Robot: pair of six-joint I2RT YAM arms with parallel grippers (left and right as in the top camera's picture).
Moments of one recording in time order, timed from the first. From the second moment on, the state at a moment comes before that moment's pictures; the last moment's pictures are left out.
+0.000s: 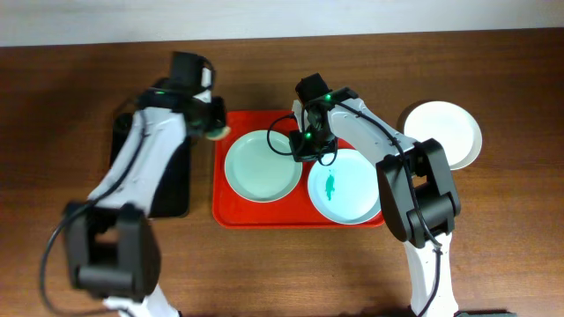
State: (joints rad) left arm -0.14 1.84 1.54 -0.77 0.05 -0.25; right arm 0.40 2.25 1.71 -0.91 -0.31 0.18
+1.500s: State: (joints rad) left arm 0.12 1.67 1.53 -1.01 -0.12 -0.31; right arm 0.44 2.02 1.89 -1.07 0.13 -0.10
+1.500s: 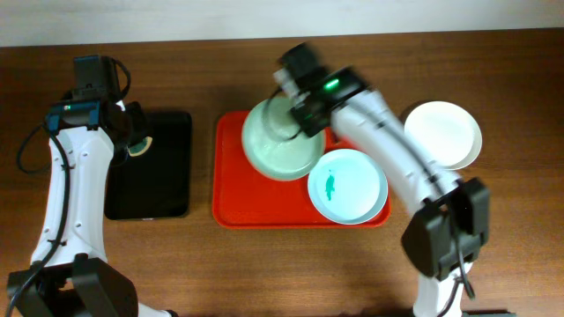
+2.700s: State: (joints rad) left arm 0.12 1.67 1.53 -0.99 -0.11 -0.31; right arm -0.51 2.02 1.54 -0.87 -0.12 0.14
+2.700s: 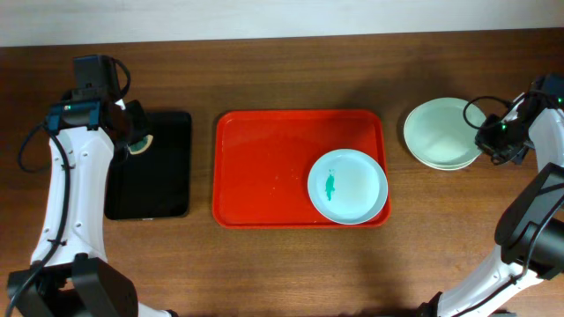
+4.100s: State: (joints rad) left arm -0.40 1.92 1.52 -1.09 -0.21 -0.38; right arm 0.17 1.85 1.34 -0.99 -0.05 -0.14
